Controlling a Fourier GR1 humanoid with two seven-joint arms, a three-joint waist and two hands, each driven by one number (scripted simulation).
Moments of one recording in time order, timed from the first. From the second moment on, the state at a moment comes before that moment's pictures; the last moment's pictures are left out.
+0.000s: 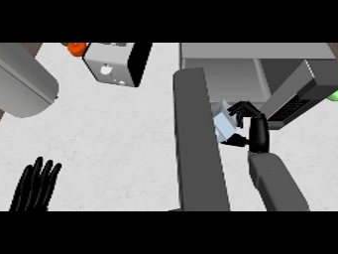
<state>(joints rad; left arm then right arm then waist) 0.46 0.23 -0.14 -1.82 0.30 -0.11 -0.49 -0.47 -0.03 -0.11 -0.69 0.09 -0.38 -0.79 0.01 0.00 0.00</state>
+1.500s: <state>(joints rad) 0.32 0.24 -0.12 -1.76 0.21 -0.10 -0.42 -0.99 -0.26 -0.14 -0.11 0.31 -0.83 -0.55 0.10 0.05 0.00</state>
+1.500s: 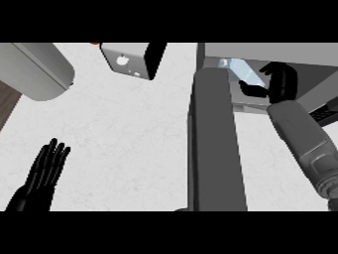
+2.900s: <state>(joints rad) 0.29 0.20 -0.20 -1.75 0.15 -0.11 -0.43 -0.90 -0.20 -0.25 -0.13 0.20 -0.55 -0.77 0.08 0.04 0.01</state>
